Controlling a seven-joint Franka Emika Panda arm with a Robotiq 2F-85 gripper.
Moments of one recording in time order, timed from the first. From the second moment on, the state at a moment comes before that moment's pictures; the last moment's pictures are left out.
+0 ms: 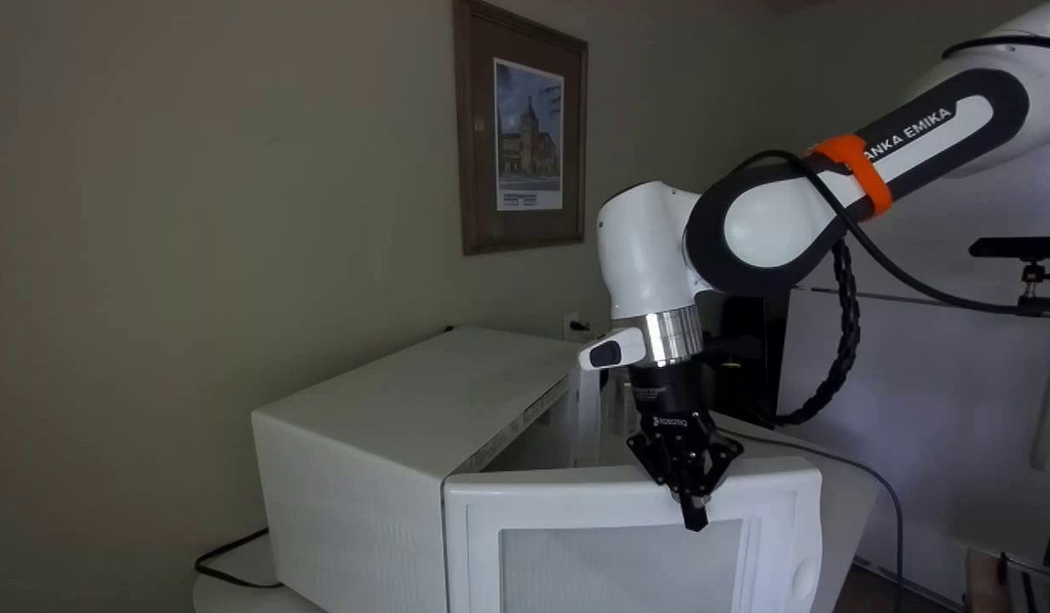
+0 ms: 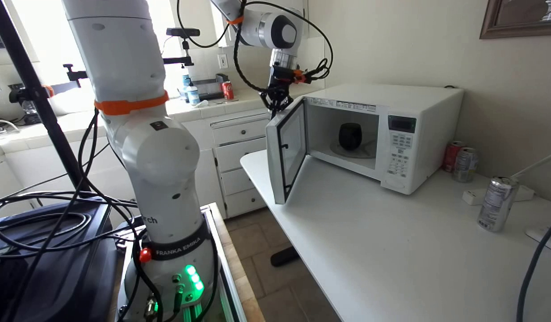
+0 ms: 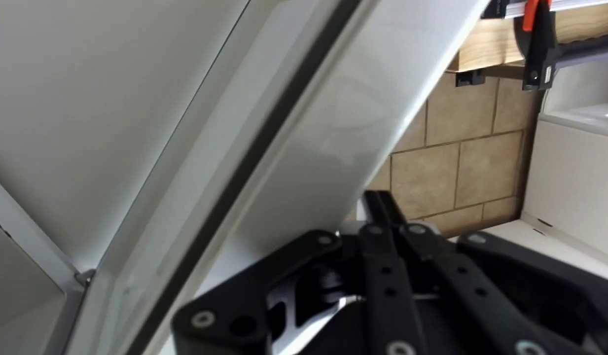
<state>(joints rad) 0.30 0.00 0.30 -2.10 0.19 1.89 -0.91</state>
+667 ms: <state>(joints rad) 0.27 -0.07 0.27 -2.19 -0.06 1.90 -0.46</state>
